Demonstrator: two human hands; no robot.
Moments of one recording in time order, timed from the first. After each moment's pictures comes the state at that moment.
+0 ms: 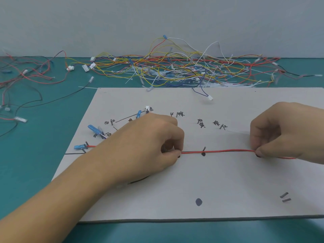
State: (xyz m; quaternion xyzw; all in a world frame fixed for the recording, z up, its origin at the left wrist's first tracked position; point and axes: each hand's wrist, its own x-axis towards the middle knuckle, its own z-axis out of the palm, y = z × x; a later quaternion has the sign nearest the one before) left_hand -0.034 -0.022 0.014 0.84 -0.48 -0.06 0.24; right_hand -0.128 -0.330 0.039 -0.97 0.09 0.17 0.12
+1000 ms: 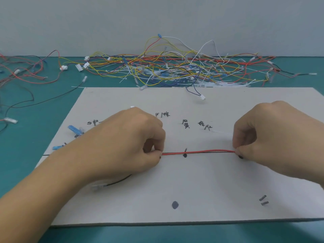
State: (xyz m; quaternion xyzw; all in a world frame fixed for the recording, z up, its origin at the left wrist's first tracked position) left_hand -0.028 -0.012 0.028 0.84 -0.50 -0.06 0.19; right_hand -0.138 -0.264 0.056 -0.99 0.12 0.03 0.08
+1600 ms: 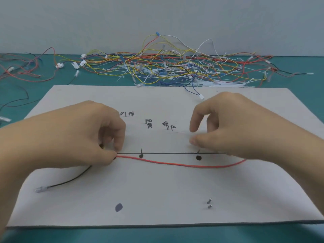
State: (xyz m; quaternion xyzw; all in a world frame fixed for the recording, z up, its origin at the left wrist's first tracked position) left_hand 0.004 0.040 0.037 0.90 -0.41 -0.12 0.13; right_hand -0.104 -0.236 0.051 -0.97 0.03 0.05 0.24
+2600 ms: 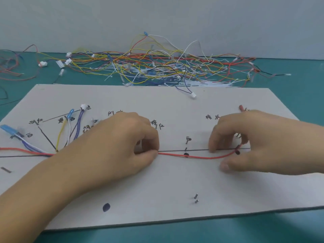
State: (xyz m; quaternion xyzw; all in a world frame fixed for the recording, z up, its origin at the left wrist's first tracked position) left_hand -0.036 -0.018 0.014 0.84 -0.49 -0.03 0.23; right_hand -0.145 -0.287 0.054 -0.98 -0.05 0.14 0.16
